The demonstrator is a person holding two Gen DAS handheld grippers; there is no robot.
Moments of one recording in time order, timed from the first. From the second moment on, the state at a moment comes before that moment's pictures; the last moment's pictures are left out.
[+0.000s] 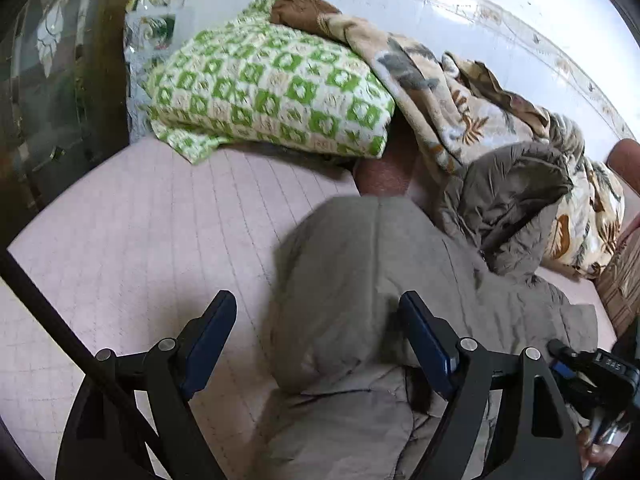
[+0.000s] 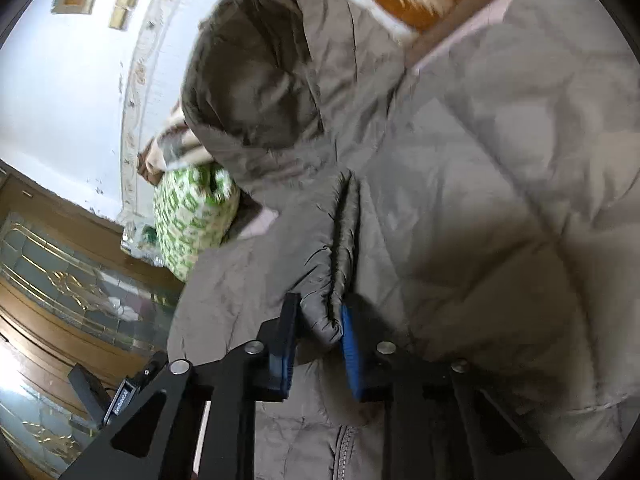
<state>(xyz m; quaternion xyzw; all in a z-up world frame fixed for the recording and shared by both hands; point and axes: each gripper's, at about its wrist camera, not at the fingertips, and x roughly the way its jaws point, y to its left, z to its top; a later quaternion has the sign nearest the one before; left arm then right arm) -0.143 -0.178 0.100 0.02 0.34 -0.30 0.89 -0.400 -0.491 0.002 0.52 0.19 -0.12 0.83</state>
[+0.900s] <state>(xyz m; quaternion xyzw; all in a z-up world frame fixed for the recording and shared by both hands) -0.196 -0.254 0.077 0.18 0.30 -0.30 0.89 -0.470 -0.512 0.073 0.31 0.22 -0.37 0.85</state>
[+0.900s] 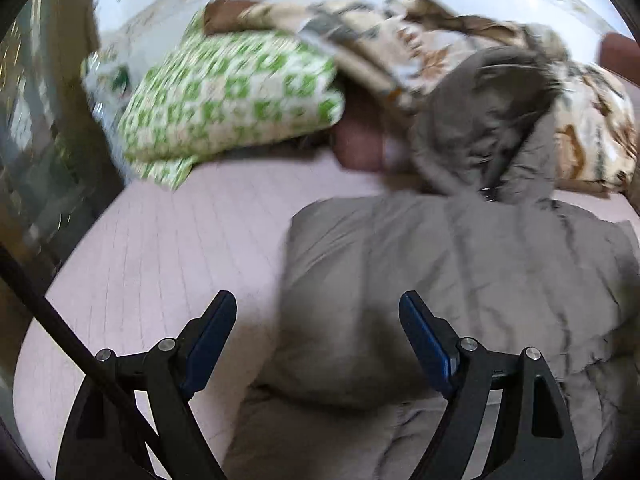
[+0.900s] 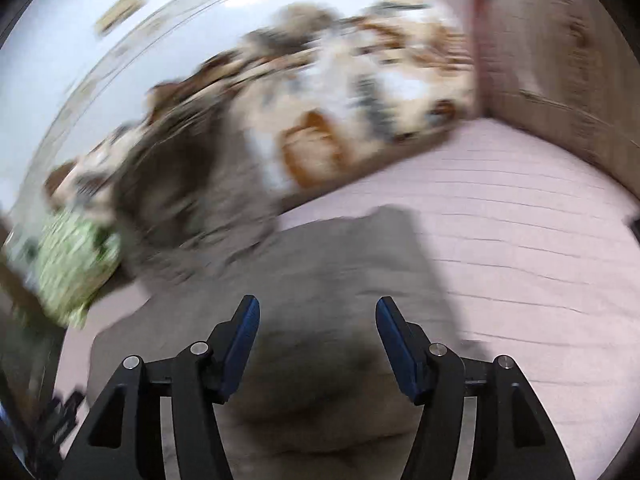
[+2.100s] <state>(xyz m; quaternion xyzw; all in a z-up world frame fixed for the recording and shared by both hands) -0.238 -0.299 0.033 0.26 0.33 -0.32 0.85 -0.374 -0.437 0.027 0.16 0.39 -0.31 0.86</state>
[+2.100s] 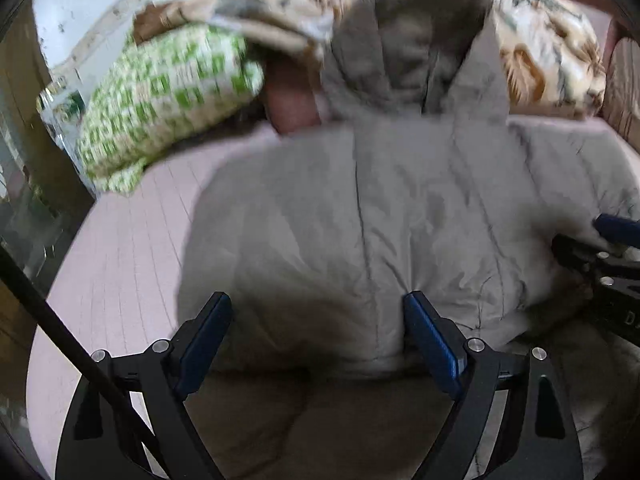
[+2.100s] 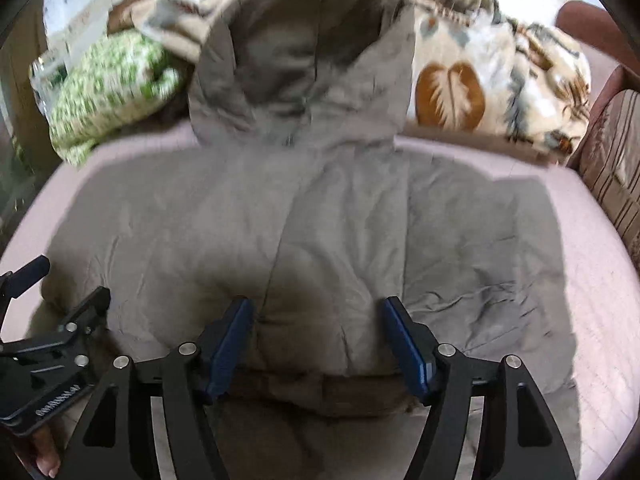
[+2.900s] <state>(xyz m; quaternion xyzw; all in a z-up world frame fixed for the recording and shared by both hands) -0.239 -0.296 0.030 0.25 0.32 -0.31 0.86 -0.367 -0.429 0.021 0.12 0.40 -0.32 0.85</state>
